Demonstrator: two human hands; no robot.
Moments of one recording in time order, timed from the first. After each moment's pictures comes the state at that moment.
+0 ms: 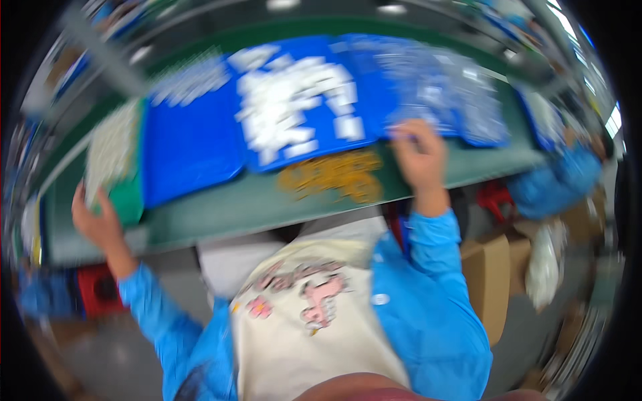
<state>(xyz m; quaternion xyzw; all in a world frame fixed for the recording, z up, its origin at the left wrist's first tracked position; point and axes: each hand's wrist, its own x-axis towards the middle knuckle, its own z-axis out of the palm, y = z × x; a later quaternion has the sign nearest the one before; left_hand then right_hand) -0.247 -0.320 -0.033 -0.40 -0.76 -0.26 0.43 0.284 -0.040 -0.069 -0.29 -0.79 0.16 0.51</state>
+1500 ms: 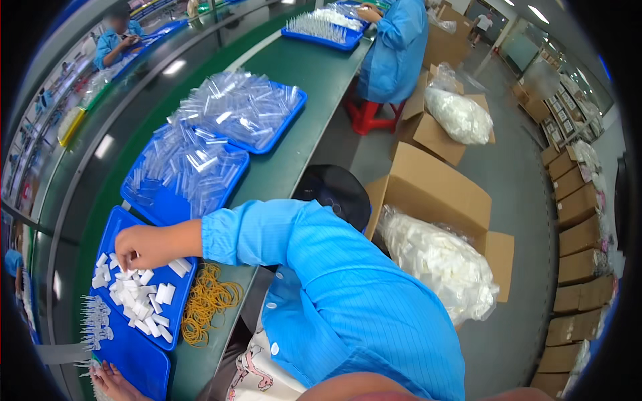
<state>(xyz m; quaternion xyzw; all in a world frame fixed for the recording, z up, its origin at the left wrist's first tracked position) -0.342 -0.148 -0.099 -0.37 -0.55 -0.68 -0.32 0.162 0.049 -0.053 -0.06 -0.80 0.37 0.46</state>
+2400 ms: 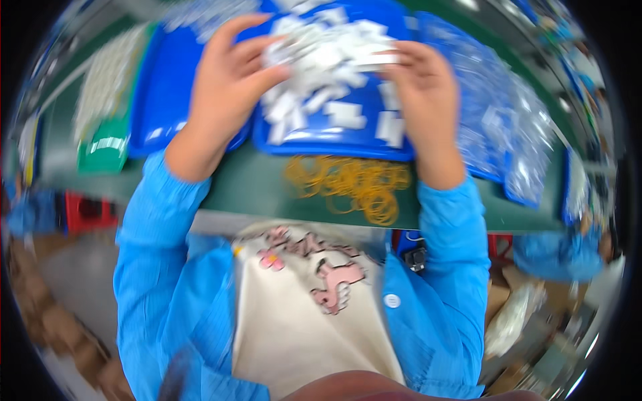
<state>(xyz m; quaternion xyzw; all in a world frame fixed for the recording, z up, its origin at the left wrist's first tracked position) -0.042 -0.114 -0.053 -0.42 -0.47 -0.69 -0.35 0.169 0.027 -0.063 -0.21 -0.67 0.56 0.44</state>
